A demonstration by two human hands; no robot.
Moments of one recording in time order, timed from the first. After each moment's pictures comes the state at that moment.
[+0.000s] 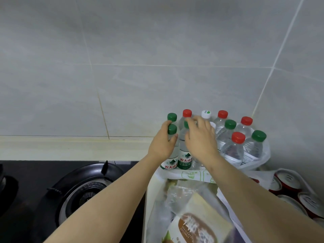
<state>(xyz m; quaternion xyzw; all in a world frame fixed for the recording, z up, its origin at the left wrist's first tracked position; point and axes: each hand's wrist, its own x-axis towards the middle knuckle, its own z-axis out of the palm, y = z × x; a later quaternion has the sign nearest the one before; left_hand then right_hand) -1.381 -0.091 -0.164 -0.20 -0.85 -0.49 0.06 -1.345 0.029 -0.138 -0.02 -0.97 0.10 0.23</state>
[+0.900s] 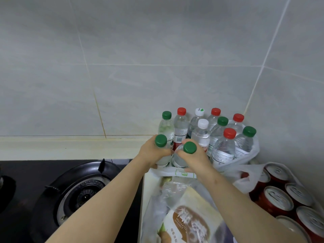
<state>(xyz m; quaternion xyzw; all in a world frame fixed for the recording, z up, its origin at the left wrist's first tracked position) -1.358 -0.109 -0.172 -0.07 -0.80 -0.59 -0.12 -1.309 0.025 -0.178 -0.14 -0.76 0.63 0.07</state>
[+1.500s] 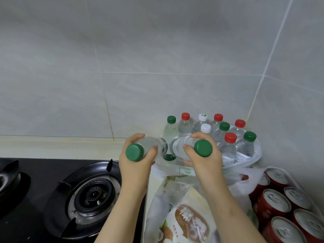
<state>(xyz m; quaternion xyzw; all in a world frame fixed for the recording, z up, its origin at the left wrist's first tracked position) -1.265 -0.137 -0.138 0.01 -0.60 -0.78 0.18 -1.246 0.000 -0.132 -0.03 -0.67 0.69 0.27</state>
